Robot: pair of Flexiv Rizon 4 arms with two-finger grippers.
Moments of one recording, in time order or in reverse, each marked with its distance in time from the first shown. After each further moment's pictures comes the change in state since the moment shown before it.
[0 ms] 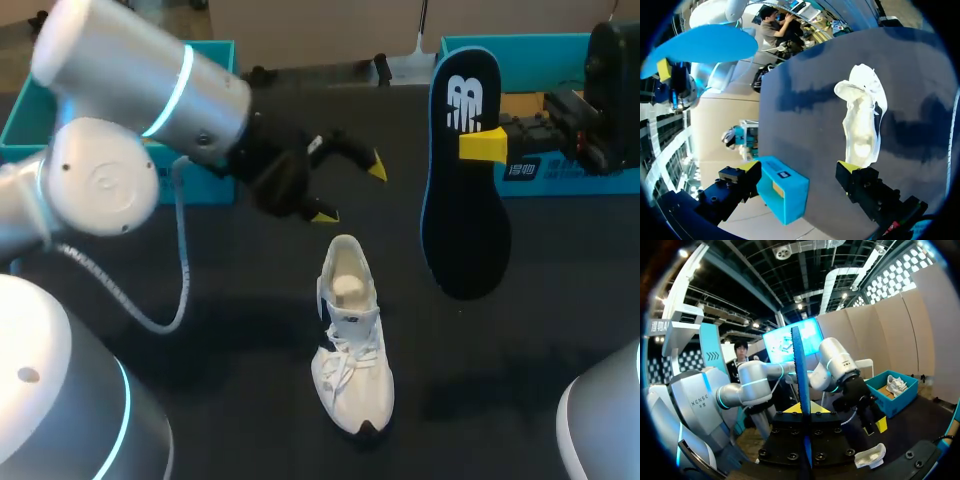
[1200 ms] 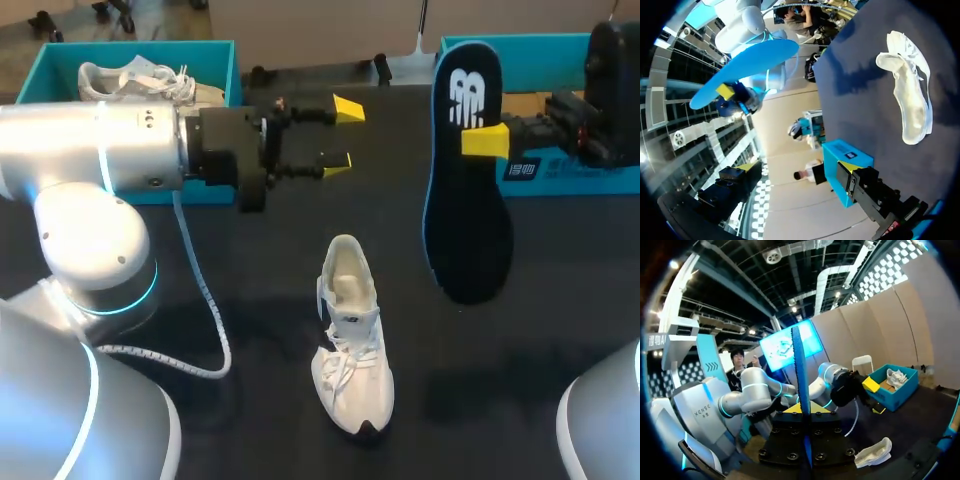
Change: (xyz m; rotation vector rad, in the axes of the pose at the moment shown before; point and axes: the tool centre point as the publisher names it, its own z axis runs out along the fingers) left arm -0.061 0.016 -0.057 -0.116 -0.595 0.183; right arm -0.011 -0.003 -0.005 -0.027 0.000 0.114
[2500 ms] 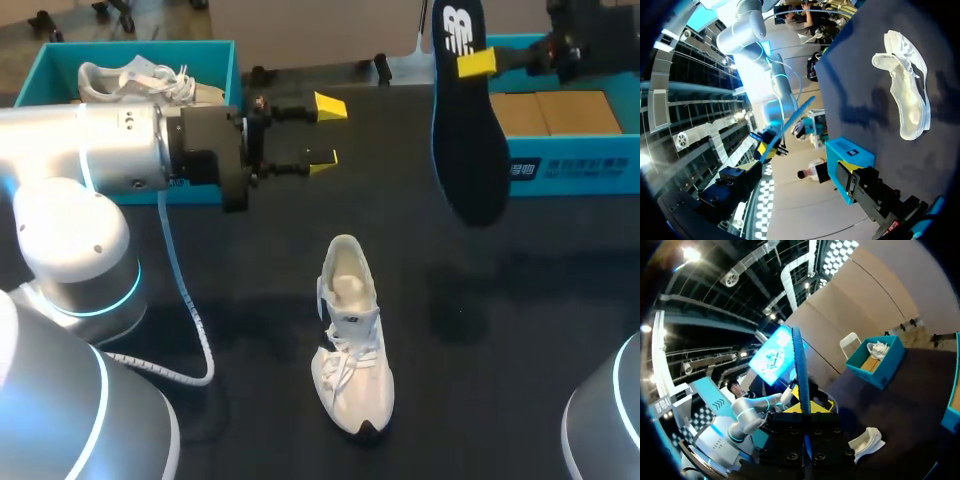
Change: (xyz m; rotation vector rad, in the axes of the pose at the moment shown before) left arm -0.003 0.002 -0.017 0.000 -0.020 0.017; right arm -0.168 0.032 -0.030 0.048 -0.002 0.400
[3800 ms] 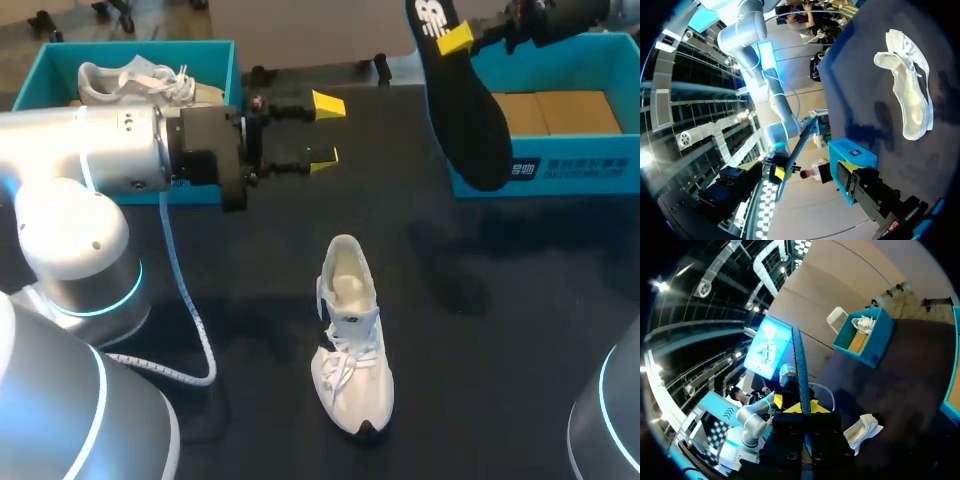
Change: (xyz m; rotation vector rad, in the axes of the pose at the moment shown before) left arm 0.001 0.004 0.000 0.002 -0.048 -0.014; right arm -0.057 0.040 0.007 0.154 -0.026 0.259
